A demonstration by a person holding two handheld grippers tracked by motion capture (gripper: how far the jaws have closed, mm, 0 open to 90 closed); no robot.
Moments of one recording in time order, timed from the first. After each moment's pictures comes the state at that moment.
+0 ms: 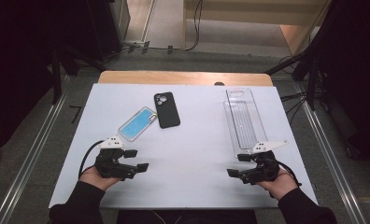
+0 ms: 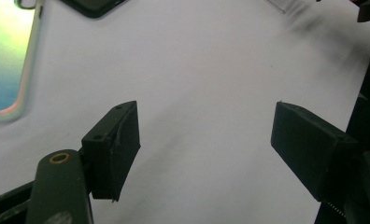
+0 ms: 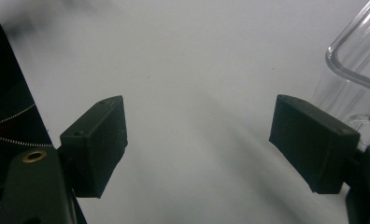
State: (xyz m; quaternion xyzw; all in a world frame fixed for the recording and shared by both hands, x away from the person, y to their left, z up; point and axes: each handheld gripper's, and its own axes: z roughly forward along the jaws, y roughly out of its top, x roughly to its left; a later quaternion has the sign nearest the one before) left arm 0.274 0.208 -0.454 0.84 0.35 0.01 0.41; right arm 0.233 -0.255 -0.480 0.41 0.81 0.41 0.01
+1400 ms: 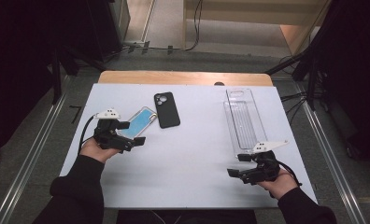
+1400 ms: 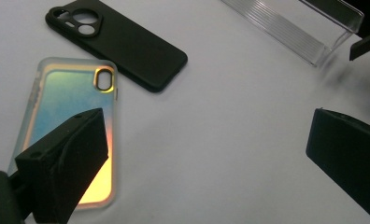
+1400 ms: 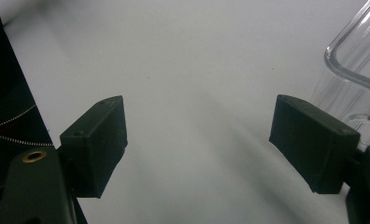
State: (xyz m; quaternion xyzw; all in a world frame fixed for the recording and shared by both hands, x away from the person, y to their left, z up) left arm 0.347 0.213 -0.427 0.83 0.35 0.04 0.44; right arm 0.234 -0.255 -0.480 0.41 0.81 0.41 0.01
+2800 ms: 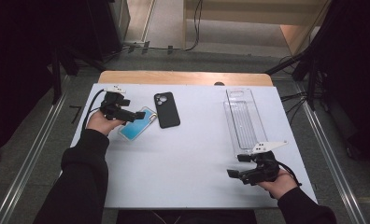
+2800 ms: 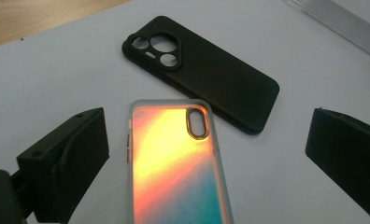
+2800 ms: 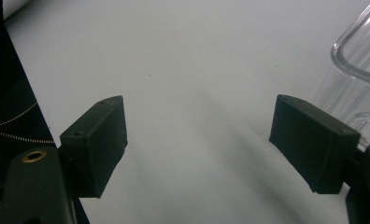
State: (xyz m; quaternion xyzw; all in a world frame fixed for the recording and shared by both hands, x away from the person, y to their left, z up) left arm 0.444 0.216 -0.441 0.84 0.35 0.06 0.40; right arm 0.233 -0.255 -0.481 0.41 0.82 0.41 0.01
